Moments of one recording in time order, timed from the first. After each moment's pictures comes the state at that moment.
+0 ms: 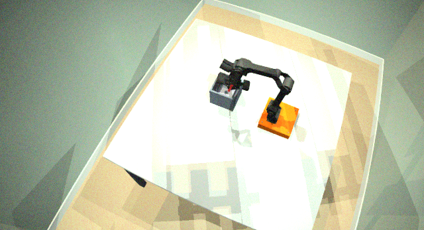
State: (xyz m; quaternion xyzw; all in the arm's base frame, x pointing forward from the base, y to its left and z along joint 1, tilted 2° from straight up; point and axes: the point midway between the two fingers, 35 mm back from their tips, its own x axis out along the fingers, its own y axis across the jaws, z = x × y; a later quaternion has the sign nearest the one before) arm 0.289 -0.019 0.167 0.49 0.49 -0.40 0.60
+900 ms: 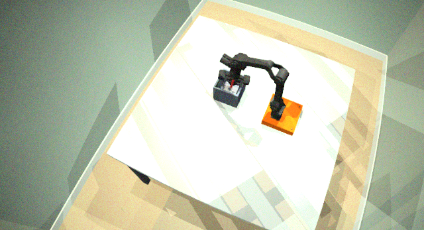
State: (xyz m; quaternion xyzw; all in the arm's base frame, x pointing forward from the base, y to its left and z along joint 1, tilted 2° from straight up) arm 0.315 -0.060 0.107 0.48 0.52 -0.40 0.58
